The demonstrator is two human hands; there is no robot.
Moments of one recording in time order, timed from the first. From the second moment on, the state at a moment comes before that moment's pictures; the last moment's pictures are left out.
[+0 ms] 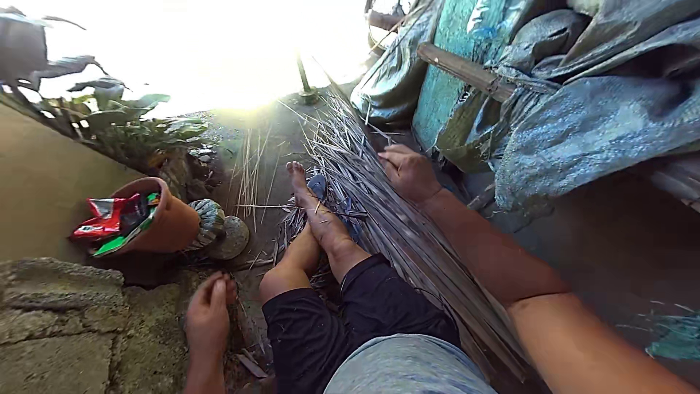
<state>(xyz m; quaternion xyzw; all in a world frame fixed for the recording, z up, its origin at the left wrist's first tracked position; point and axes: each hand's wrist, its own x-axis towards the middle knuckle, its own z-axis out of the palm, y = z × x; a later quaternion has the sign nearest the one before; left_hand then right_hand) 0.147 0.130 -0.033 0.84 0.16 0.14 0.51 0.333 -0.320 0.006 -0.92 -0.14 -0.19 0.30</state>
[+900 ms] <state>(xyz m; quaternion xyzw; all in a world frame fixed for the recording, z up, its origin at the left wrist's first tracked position) 0.231 0.050 0.202 0.91 -0.03 0.08 0.40 0.250 -0.141 -0.009 -0.50 -0.26 0.27 0.78</state>
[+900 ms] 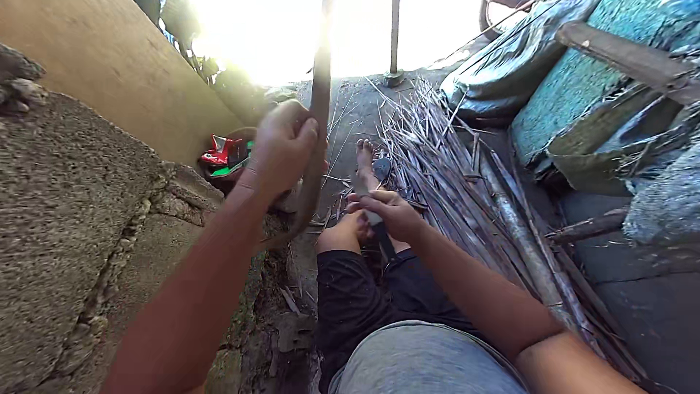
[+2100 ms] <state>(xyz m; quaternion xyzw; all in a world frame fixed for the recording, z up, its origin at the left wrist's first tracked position) 0.218 0.044 0.051 0.80 0.19 -0.04 0.58 0.268 -0.247 -0.077 -0.64 0.04 0.29 0.71</state>
